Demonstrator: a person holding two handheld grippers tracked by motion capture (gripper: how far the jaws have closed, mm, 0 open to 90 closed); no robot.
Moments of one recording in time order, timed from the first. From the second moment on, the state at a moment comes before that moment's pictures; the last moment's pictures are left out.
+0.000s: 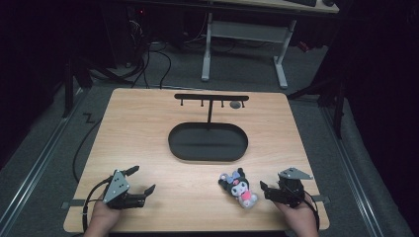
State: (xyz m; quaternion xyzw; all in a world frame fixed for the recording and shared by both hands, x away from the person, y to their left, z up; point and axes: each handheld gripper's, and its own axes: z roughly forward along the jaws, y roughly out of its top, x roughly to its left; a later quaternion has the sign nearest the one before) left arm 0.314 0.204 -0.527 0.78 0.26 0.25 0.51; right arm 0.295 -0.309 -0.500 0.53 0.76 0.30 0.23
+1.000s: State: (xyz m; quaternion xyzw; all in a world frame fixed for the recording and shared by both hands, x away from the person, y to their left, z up) left arm 0.313 0.207 -0.524 0.78 0.26 0.25 0.52; right arm 0.317 -0.310 -0.474 0.56 0.80 0.18 0.14
